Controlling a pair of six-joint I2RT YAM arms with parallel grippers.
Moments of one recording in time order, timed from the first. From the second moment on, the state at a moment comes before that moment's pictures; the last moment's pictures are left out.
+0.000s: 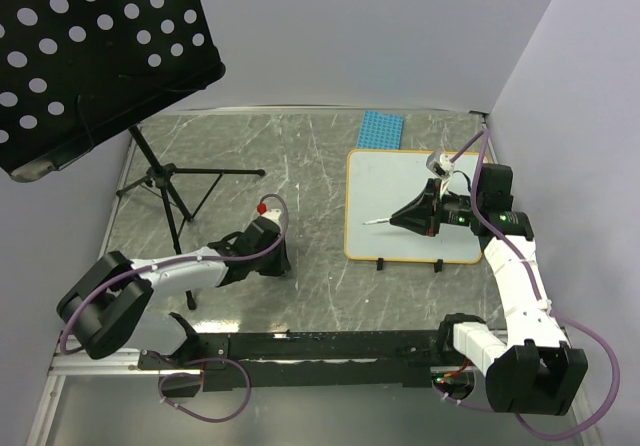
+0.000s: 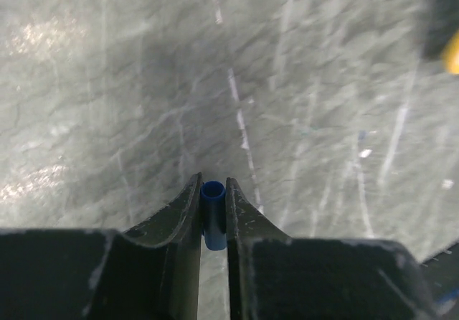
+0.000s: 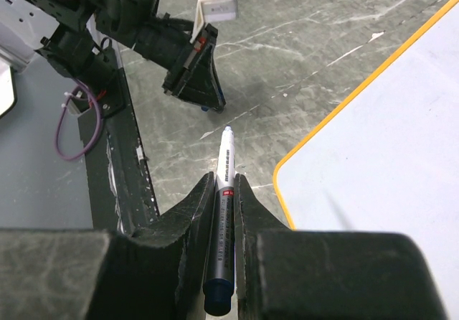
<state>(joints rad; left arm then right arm) -0.76 1.35 0.55 -0.04 -0.01 -0.64 -0.08 1.00 0.89 -0.61 -1.24 -0.35</state>
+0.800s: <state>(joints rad) -0.79 1.09 0.58 -0.18 -0.26 -0.65 -0.10 1.01 0.89 -0.65 -1.25 -0.41</state>
